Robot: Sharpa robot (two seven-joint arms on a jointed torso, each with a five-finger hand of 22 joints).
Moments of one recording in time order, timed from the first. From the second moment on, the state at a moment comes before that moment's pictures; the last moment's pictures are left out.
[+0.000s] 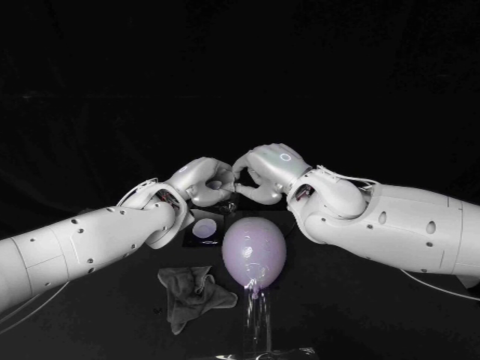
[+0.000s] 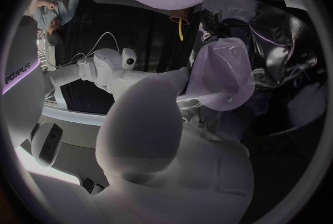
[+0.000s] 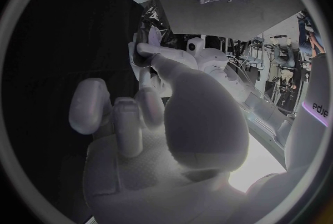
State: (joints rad) left arm 1.26 -0.65 -0.04 1.25 -1.18 -0.51 0.33; left_hand 1.49 -0.09 0.54 0.21 0.05 0.97 0.13 0.46 0.29 1.35 0.07 0.18 0.10 1.15 0.03 0.45 0.44 0.16 0.89 0.19 0.57 0.27; right arm 1.43 -0.57 -0.17 1.47 -1.71 -0.56 -0.21; right_hand 1.29 -0.27 0.50 0.10 0.07 1.02 0.10 0.18 0.71 1.47 0.01 1.23 1.31 1.47 -0.05 1.55 1.31 0.08 1.39 0.06 1.16 1.31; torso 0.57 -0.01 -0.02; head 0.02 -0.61
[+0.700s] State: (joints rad) left arm 1.26 -0.65 -0.04 1.25 -1.16 -0.51 0.33; left_hand 1.49 -0.09 0.54 0.21 0.05 0.97 0.13 0.46 0.29 1.35 0.07 0.18 0.10 1.15 0.03 0.45 0.44 0.16 0.88 0.19 0.58 0.27; right arm 1.42 -0.54 -0.17 1.45 -1.74 -0.58 -0.25; right_hand 1.29 -0.19 0.55 0.11 0.11 1.06 0.08 0.18 0.71 1.47 0.01 1.26 1.31 1.47 -0.05 1.56 1.31 0.08 1.40 0.06 1.19 1.31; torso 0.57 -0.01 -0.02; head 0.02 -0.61
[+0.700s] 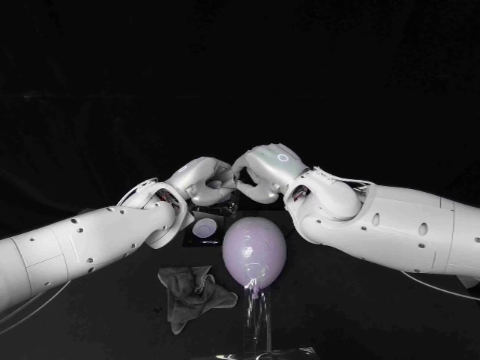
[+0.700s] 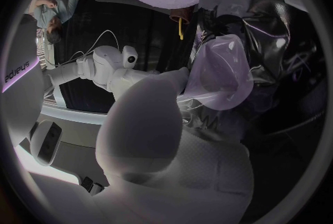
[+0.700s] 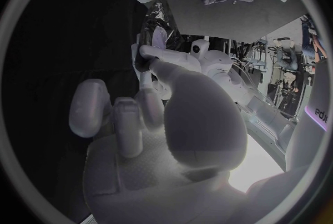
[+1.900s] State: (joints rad) left arm 1.26 -0.64 -0.04 1.26 -1.14 -0.51 0.33; left_hand 1.50 -0.09 0.54 0.21 0.04 0.96 0.13 0.46 0.29 1.34 0.07 0.18 0.09 1.12 0.04 0.45 0.44 0.16 0.85 0.20 0.58 0.28; right arm 1.42 -0.54 -0.17 1.45 -1.73 -0.57 -0.21; right_hand 1.28 -0.08 0.66 0.10 0.05 1.09 0.07 0.17 0.70 1.46 -0.01 1.36 1.31 1.47 -0.06 1.57 1.31 0.08 1.41 0.05 1.21 1.31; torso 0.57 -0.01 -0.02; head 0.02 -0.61
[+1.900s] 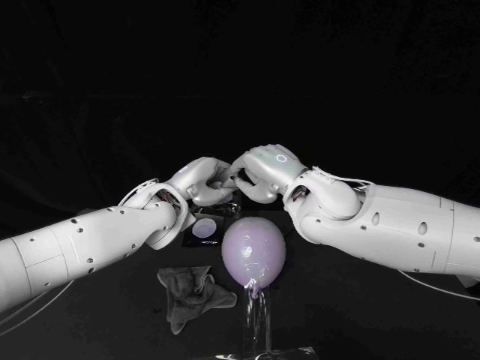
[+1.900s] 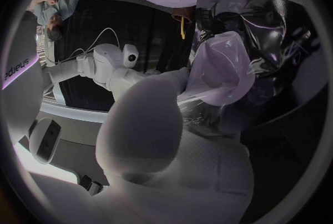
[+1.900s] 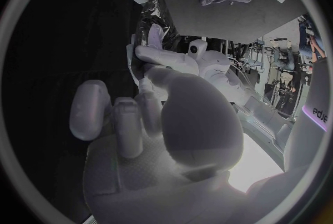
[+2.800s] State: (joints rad) left arm 1.27 -0.72 -0.04 1.31 -0.92 -0.52 0.36; left_hand 1.57 -0.20 -0.13 0.30 0.05 0.66 0.18 0.27 0.32 0.87 0.23 0.07 0.06 0.73 0.21 0.18 0.32 0.08 0.34 0.30 0.16 0.05; right arm 1.42 -0.58 -0.17 1.42 -1.60 -0.65 -0.25; right_hand 1.28 -0.08 0.67 0.09 0.05 1.09 0.07 0.17 0.70 1.46 -0.02 1.35 1.31 1.47 -0.07 1.57 1.31 0.08 1.41 0.04 1.21 1.31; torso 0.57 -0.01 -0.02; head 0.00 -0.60
